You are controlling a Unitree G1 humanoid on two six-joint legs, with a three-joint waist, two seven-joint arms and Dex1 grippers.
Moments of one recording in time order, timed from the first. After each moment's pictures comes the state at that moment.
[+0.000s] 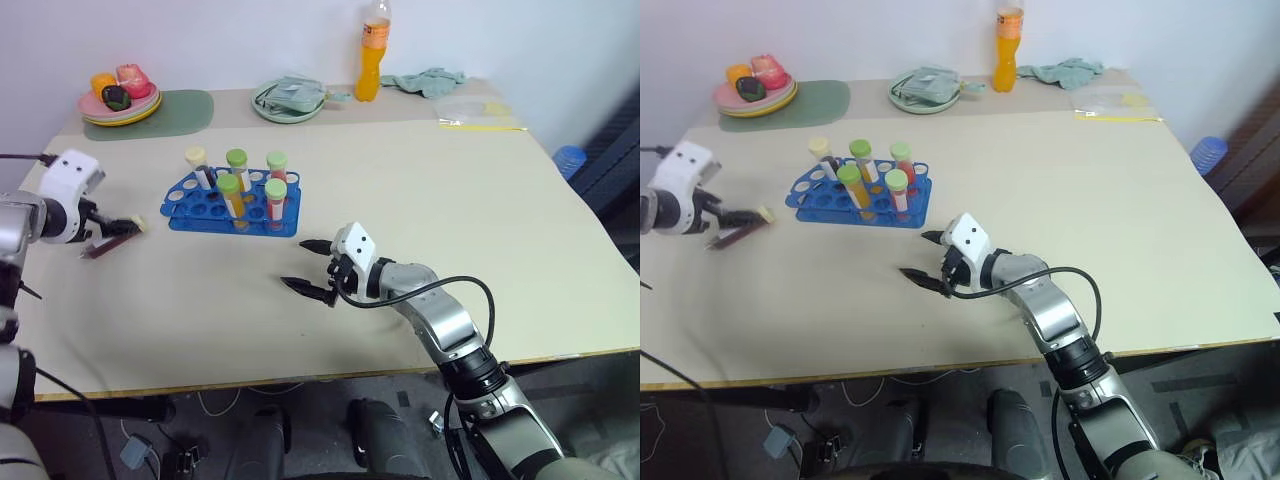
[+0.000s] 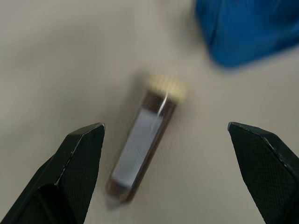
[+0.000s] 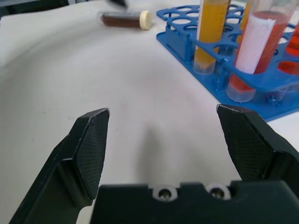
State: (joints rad) left arm -0.97 1.04 -0.32 0.84 -0.02 0.65 -0.99; right arm -0.47 -0.24 0.32 -0.03 0.16 0.38 0.75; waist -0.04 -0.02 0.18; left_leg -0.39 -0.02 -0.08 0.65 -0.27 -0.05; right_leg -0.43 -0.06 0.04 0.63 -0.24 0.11
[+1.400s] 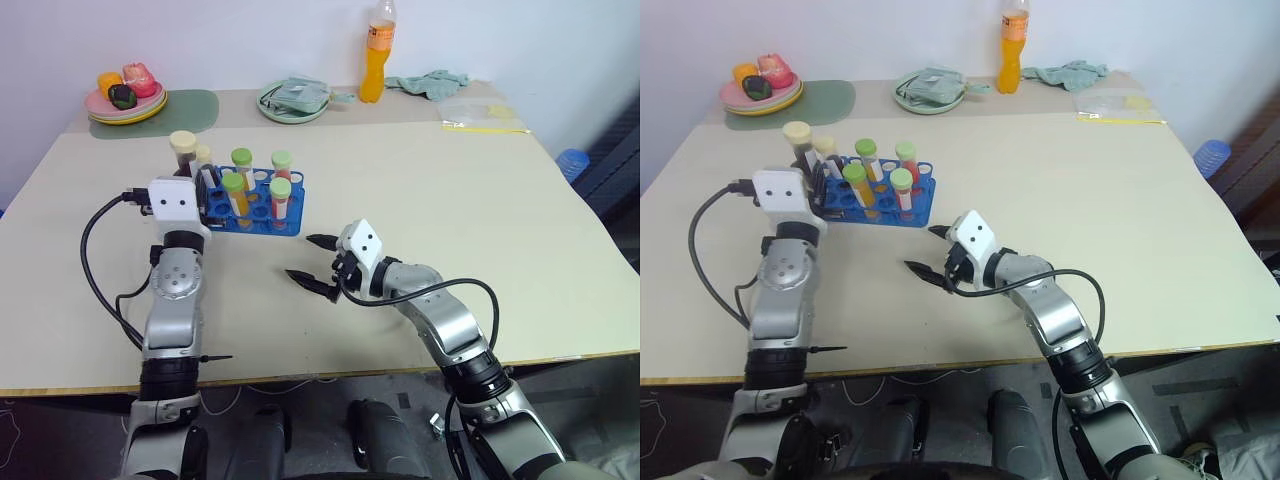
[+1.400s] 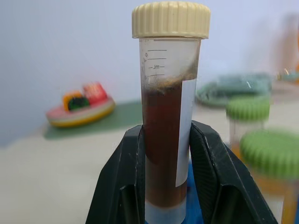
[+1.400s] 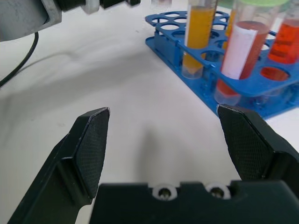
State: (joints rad) left arm -0.40 0.15 0.18 0.00 0.08 0.03 0.11; right arm -0.44 -0.24 0.30 -0.07 0.16 0.40 0.70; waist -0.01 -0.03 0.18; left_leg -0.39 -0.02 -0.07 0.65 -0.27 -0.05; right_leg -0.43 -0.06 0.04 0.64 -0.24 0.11
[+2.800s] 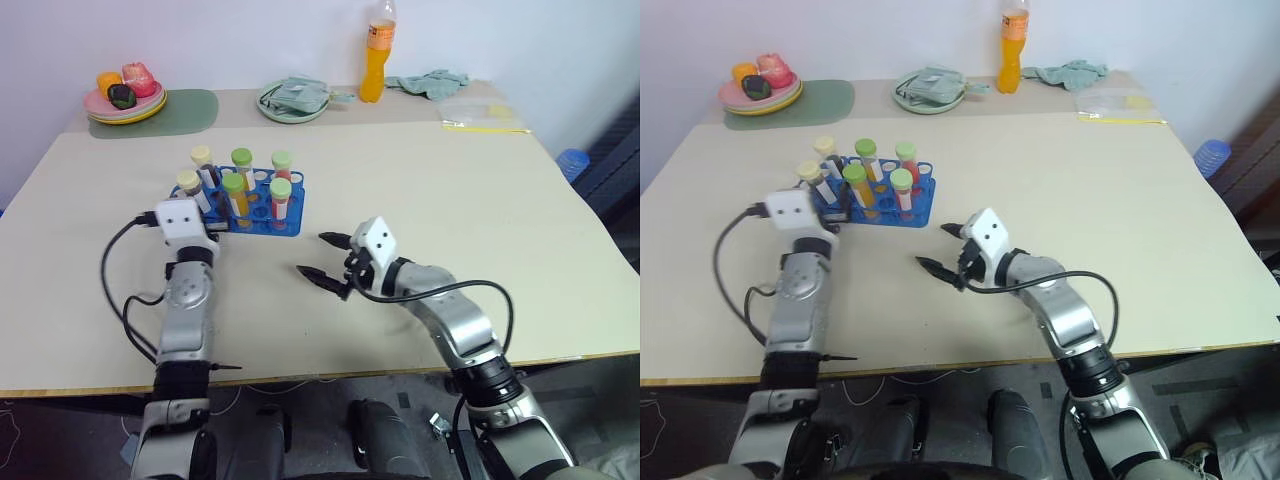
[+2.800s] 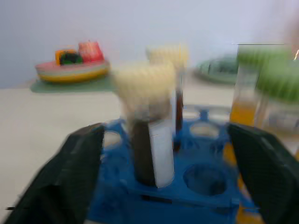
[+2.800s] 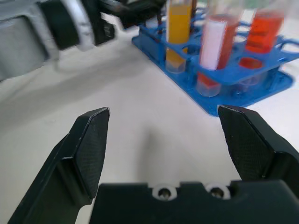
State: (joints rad) left arm -0.32 0.15 0.22 0.03 -0.09 0.00 0.05; right arm -0.41 -0.31 0.21 -0.14 0.23 0.45 0.72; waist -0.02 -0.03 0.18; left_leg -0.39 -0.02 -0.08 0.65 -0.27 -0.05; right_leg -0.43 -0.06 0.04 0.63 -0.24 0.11
